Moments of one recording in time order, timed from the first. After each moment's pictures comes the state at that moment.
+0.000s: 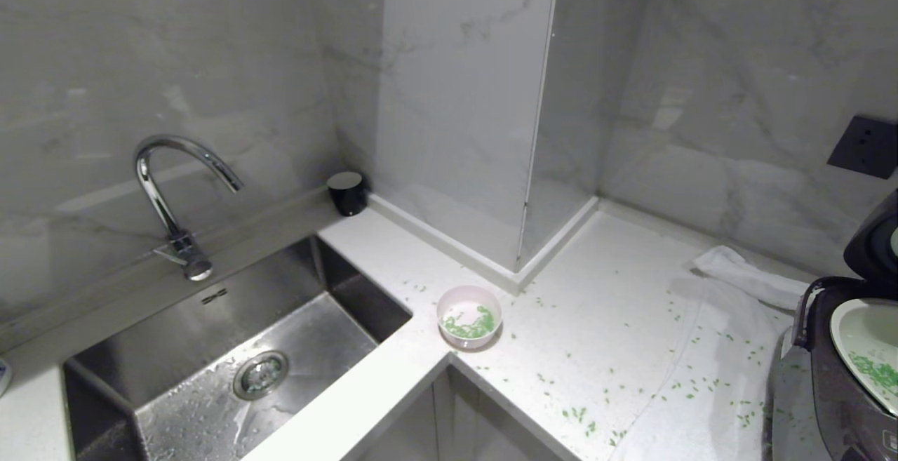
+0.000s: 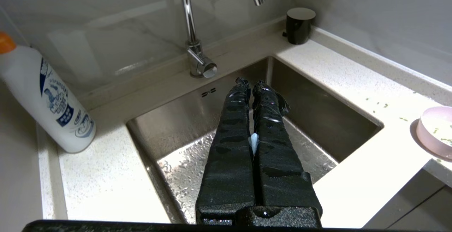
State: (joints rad) left arm 0.03 0.43 -0.37 -0.08 0.17 0.06; right arm 0.01 0.00 0.00 0.01 0.01 -0.03
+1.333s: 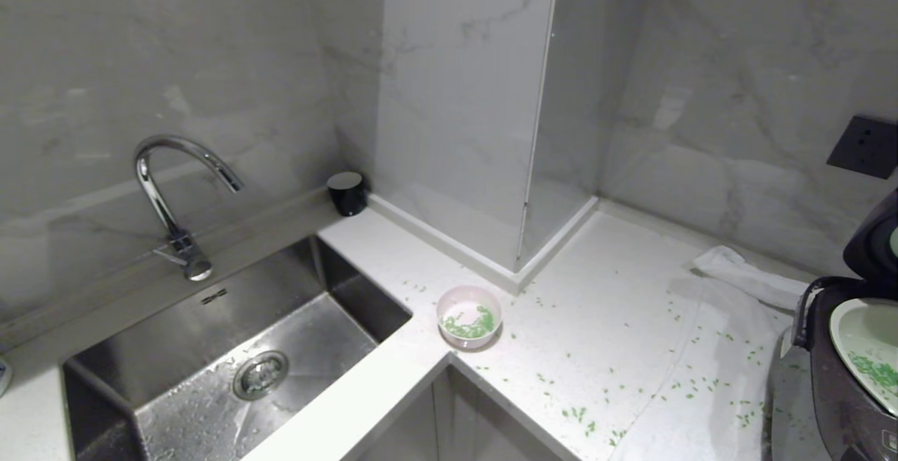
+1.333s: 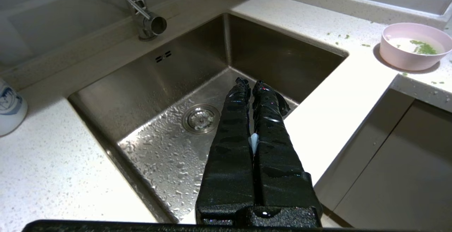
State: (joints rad) left arm 0.00 0.00 -0.02 0.02 0.00 0.10; right arm 0.01 0.00 0.00 0.01 0.01 -0.03
